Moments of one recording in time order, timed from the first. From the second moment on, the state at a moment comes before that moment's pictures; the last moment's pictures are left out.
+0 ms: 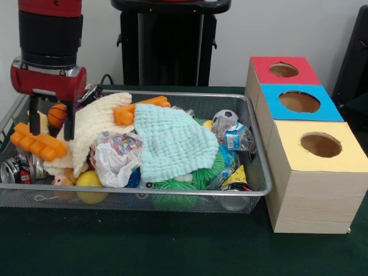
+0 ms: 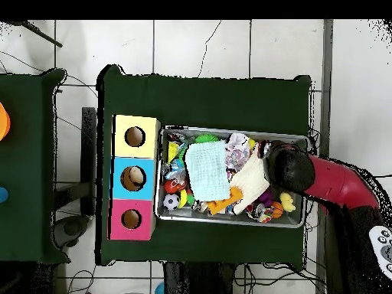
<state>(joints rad) -0.65 -0.63 0.16 1.53 -0.31 0.42 1.57</state>
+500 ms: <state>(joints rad) -0.64 -0.61 0.16 1.48 -0.31 0.42 1.57</state>
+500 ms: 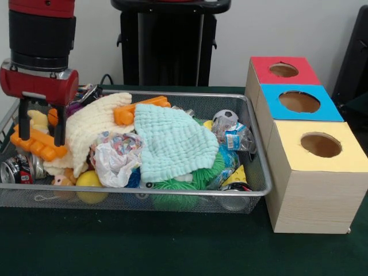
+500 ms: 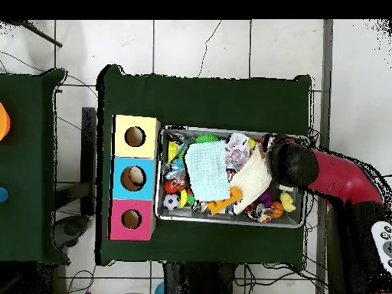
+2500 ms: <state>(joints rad) -0.65 -0.47 0.16 1.44 -0.32 0.38 1.57</state>
